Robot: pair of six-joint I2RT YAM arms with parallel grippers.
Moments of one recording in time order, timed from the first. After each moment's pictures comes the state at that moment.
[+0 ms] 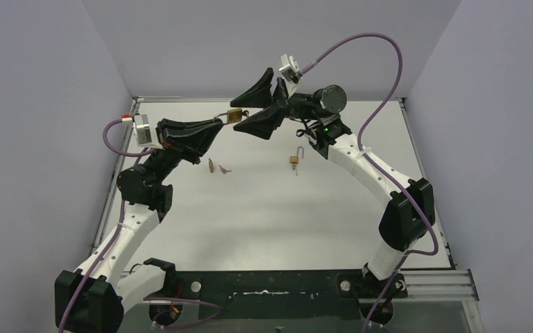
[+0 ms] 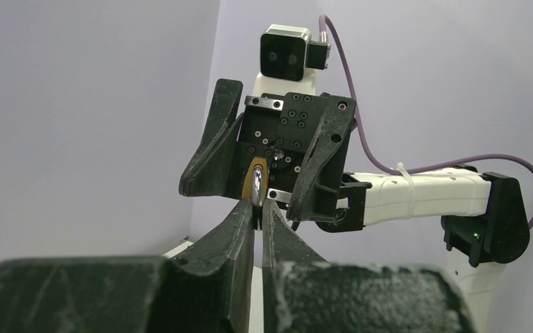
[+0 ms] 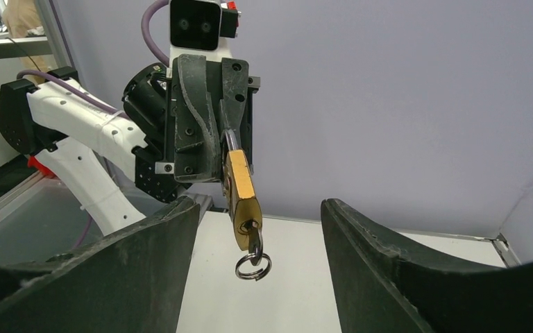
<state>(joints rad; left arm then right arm) -0.27 1.03 0.72 1.16 0.58 -0.81 0.59 1.70 1.55 0.77 -1.07 0.55</state>
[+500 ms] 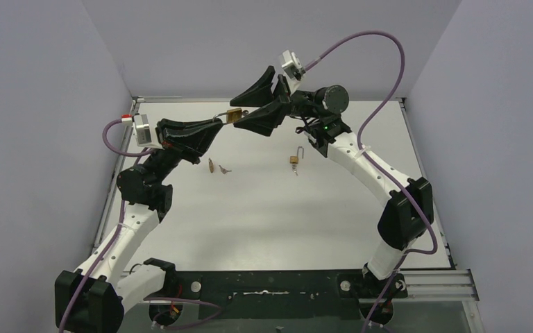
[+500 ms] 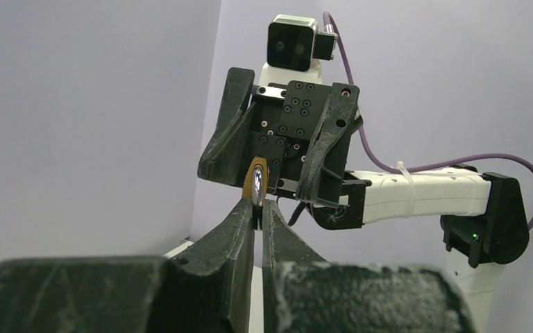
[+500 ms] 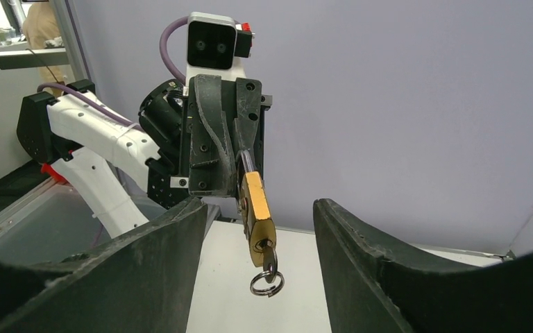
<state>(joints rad) -0.27 1.03 0.72 1.16 0.58 -0.81 0.59 1.72 1.57 0.85 -1.08 0.63</state>
